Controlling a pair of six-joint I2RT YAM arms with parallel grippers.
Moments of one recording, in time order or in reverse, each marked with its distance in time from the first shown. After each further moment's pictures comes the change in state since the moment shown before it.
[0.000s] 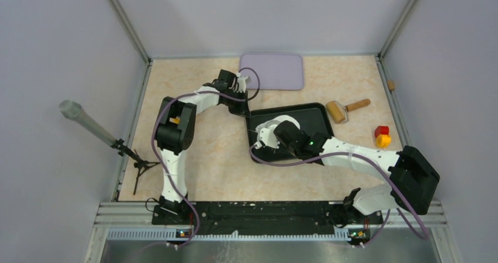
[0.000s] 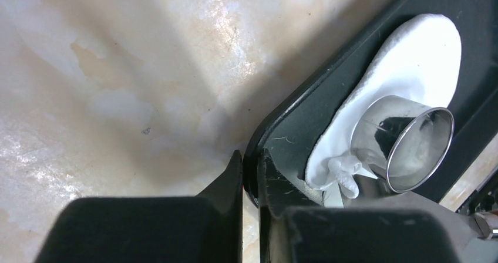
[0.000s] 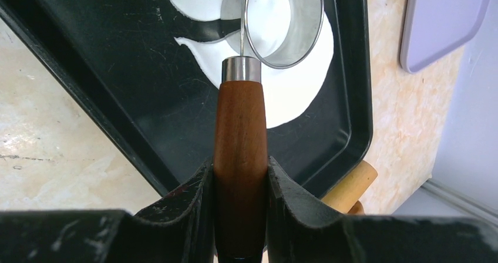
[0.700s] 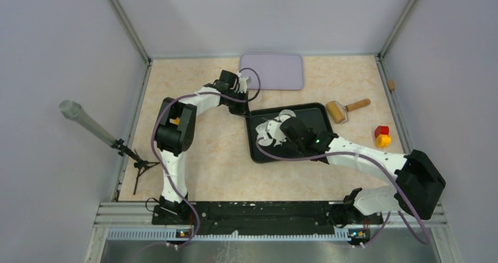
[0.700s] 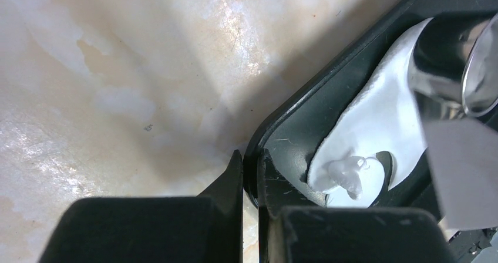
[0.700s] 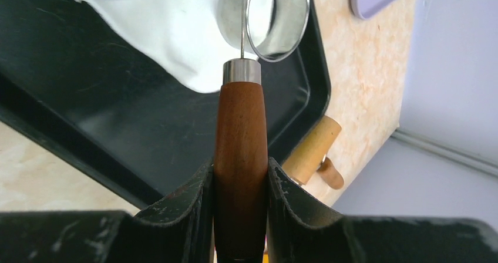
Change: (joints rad) left arm -0.018 -0.014 -0.009 0.000 -0.069 -0.009; right arm -0.048 -0.042 -0.014 0.000 0.141 -0.025
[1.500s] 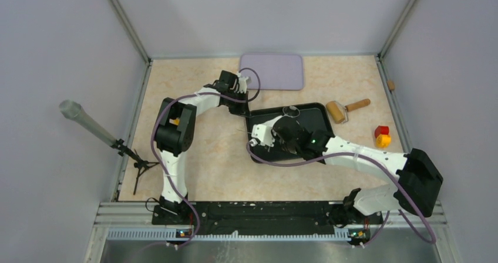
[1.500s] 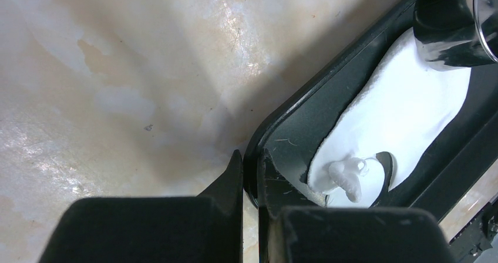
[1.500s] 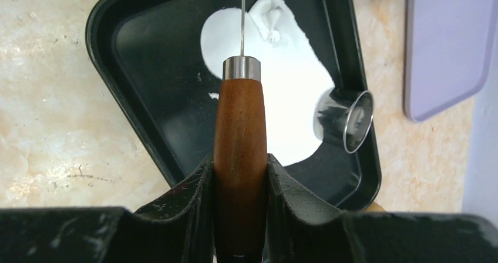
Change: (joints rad) left arm 0.000 -0.005 -0.010 0.013 -0.002 -0.003; right arm 0.069 0.005 0.098 -0.004 -0.300 0.066
